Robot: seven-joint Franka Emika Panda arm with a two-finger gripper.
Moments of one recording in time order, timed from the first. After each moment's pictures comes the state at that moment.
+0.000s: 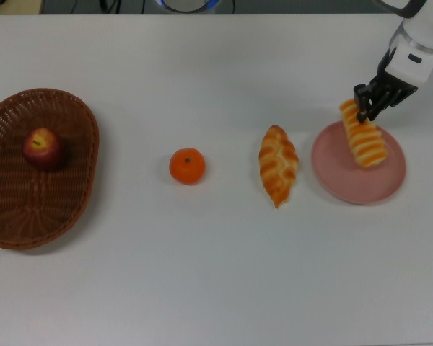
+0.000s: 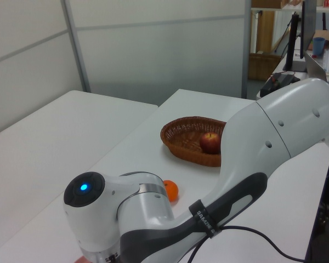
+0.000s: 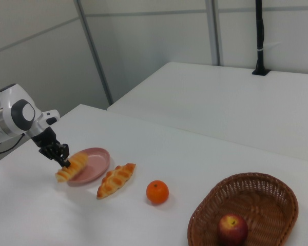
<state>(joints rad) 0.71 0.45 0.02 -1.57 -0.23 2.03 0.49</state>
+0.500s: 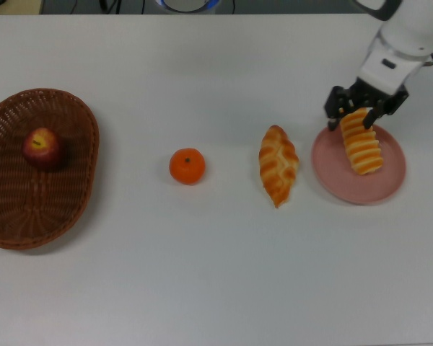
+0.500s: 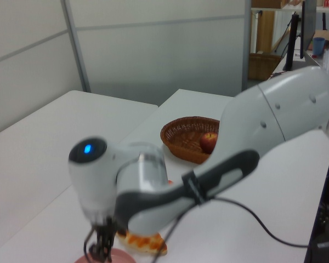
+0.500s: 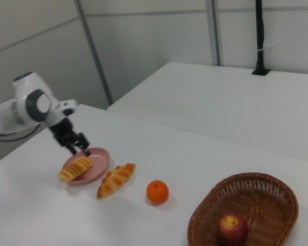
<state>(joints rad) 0.60 0.41 -0.01 -1.56 -0.20 2.03 0.50</state>
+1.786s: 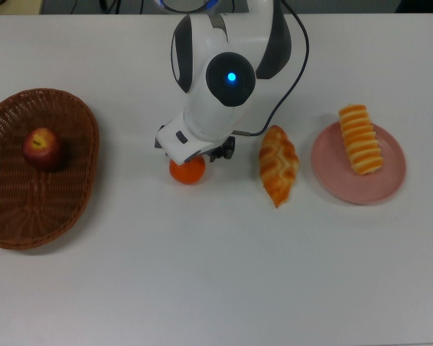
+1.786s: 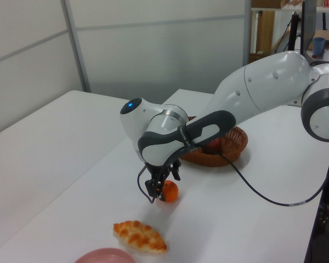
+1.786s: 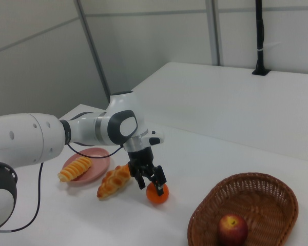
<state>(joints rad) 0.17 0.49 0.00 -1.61 -0.20 1.92 0.27</state>
